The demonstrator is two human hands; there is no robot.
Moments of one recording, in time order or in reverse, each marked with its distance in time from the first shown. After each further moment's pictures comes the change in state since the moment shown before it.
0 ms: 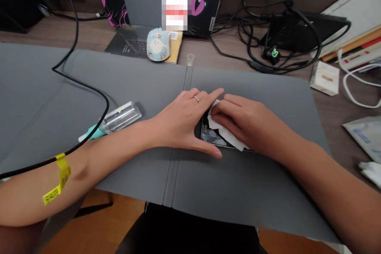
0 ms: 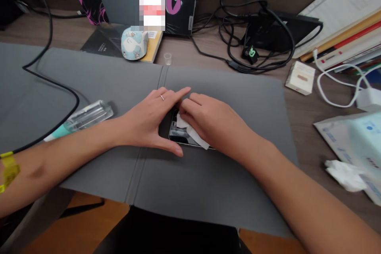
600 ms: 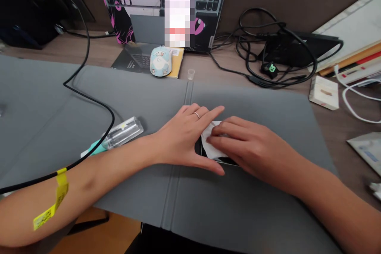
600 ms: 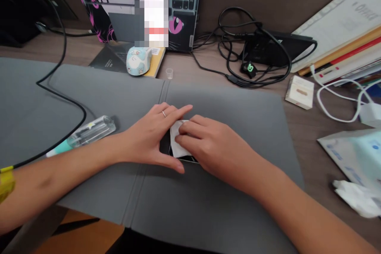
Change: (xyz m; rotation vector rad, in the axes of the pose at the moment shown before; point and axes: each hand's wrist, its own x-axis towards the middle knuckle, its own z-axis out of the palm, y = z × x) left_hand 0.002 -0.001 0.003 -0.043 0.022 0.003; right_hand -0.016 0.003 -0.017 -0.049 -0.015 -0.257
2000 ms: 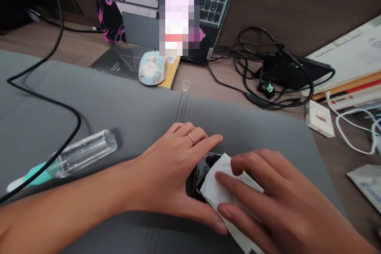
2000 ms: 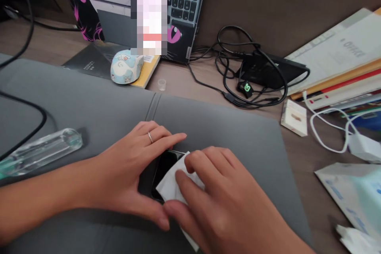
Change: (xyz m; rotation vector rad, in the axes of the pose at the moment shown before) left_hand 0.003 0.003 0.000 -0.149 0.004 -0.049; right_hand -0.007 -0.020 -0.012 -0.175 0.026 0.181
